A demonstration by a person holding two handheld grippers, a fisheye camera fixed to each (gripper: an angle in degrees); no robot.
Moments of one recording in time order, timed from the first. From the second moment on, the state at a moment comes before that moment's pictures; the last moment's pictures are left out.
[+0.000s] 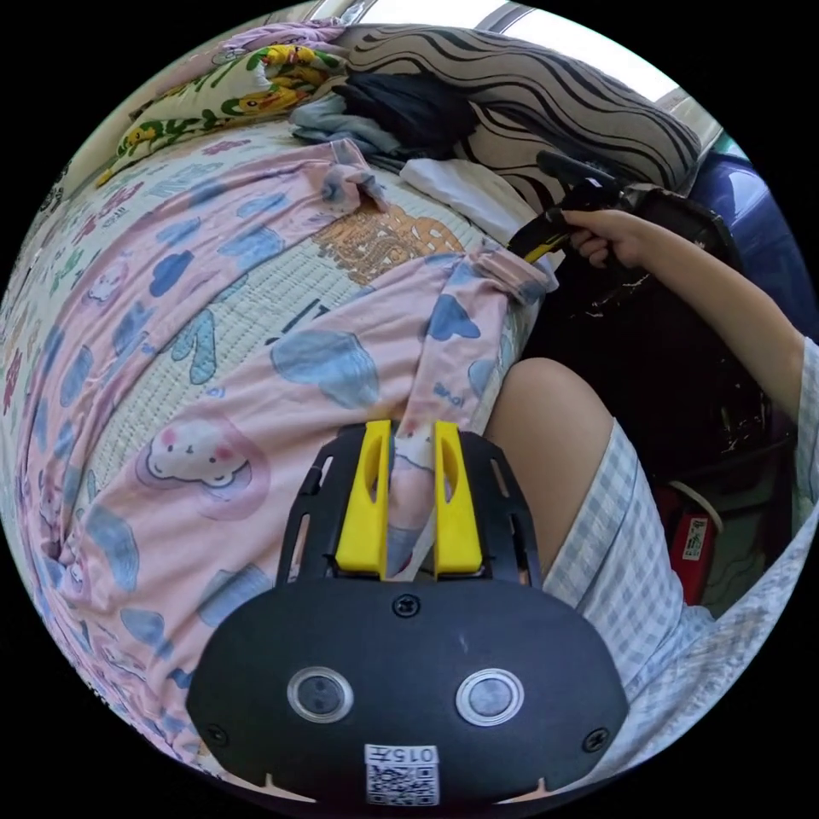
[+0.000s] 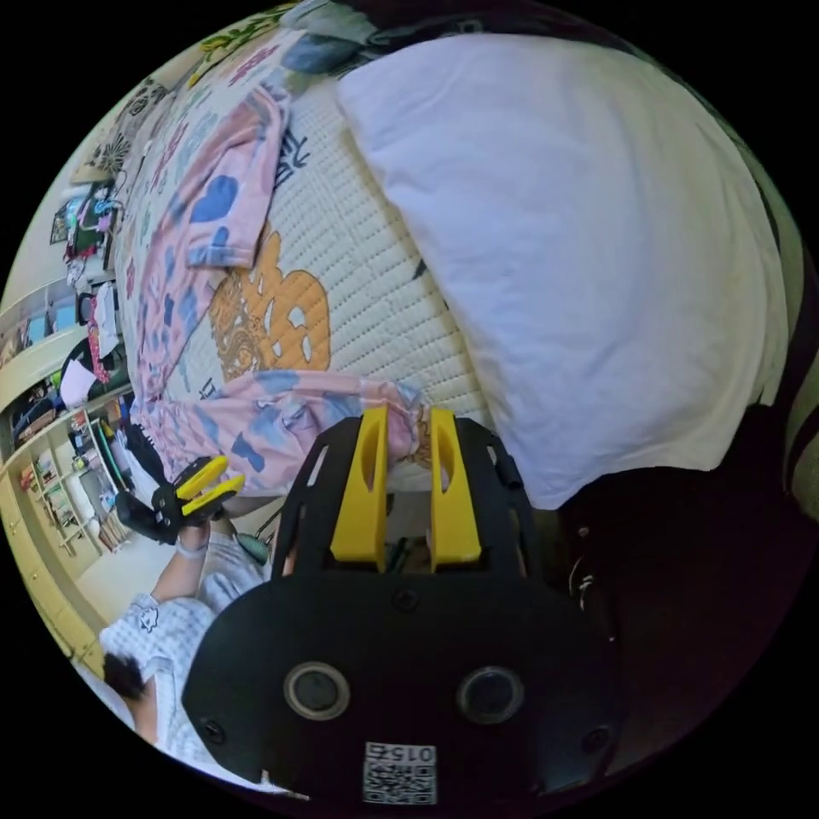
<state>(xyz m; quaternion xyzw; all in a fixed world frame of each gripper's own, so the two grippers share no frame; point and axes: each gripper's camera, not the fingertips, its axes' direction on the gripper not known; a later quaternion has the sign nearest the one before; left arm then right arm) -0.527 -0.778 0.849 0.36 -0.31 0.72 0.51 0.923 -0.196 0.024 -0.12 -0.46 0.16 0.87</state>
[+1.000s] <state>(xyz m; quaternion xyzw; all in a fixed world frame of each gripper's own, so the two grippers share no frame) -0.636 -0.844 0.901 0.38 -0.29 0.74 0.47 0.877 -0.222 -0.036 0.04 -0.37 0.01 0.93</state>
